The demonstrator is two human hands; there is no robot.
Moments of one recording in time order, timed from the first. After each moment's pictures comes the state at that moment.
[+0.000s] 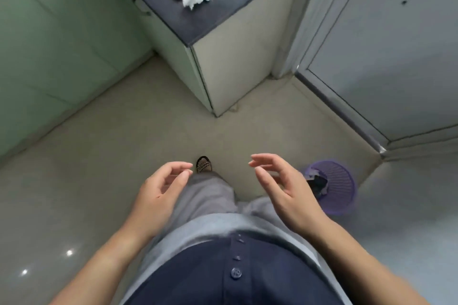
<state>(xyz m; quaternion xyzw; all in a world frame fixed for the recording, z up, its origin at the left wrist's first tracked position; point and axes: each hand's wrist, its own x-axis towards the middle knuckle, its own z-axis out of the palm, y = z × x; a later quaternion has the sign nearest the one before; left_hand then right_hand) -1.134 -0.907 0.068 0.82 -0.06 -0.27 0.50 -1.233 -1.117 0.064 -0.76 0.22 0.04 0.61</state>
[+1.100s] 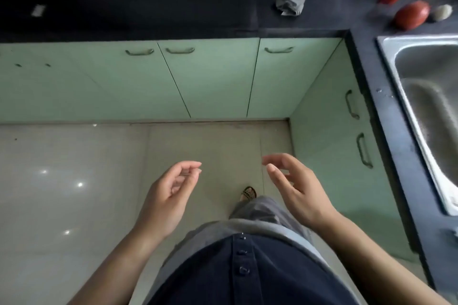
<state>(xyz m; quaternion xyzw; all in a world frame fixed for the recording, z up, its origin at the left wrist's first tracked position) -0.730 -0.572 0.068 0.80 0.18 -0.05 0.58 -0.664 -0.807 0.069 -0.85 -0.09 0.18 0.49</state>
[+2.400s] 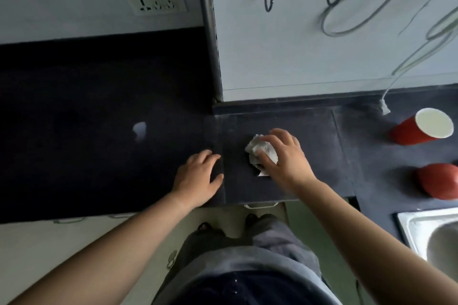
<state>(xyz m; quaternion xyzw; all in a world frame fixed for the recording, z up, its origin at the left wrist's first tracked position) -0.106 -0.576 0.003 0.97 -0.02 -0.17 0.15 -0.057 -0.794 0.024 -0.94 -0.10 0.10 0.31</state>
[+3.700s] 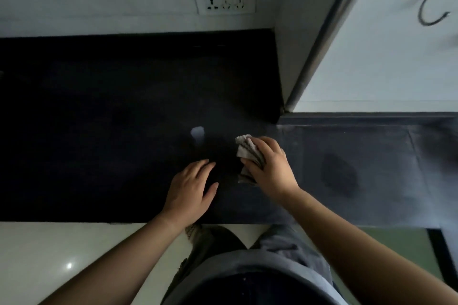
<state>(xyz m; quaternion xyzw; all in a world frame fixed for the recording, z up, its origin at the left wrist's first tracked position) -0.136 -0.416 -0.011 0.98 0.00 -0.11 0.15 -0.054 -0.610 0.000 -0.89 -0.11 0.11 0.42</state>
